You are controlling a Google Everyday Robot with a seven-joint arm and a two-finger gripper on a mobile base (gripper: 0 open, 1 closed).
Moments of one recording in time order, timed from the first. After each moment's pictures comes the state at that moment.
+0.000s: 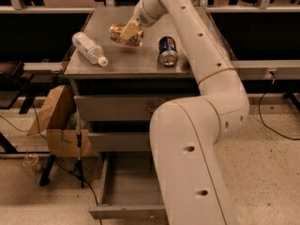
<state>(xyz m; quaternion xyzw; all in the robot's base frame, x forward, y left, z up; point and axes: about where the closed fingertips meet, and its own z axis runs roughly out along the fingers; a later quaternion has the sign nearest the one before) 0.876 0.053 0.909 -0.53 0.73 0.07 0.42</state>
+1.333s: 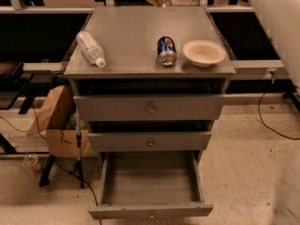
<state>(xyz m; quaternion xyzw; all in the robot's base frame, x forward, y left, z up) 0.789 -0.032 1.085 -0.41 0.71 0.05 0.58</state>
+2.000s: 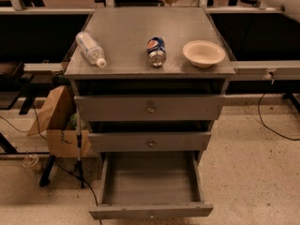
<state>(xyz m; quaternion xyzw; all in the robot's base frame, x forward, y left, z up) 0.671 -0.067 1.129 -0.32 0.68 0.06 0.66</state>
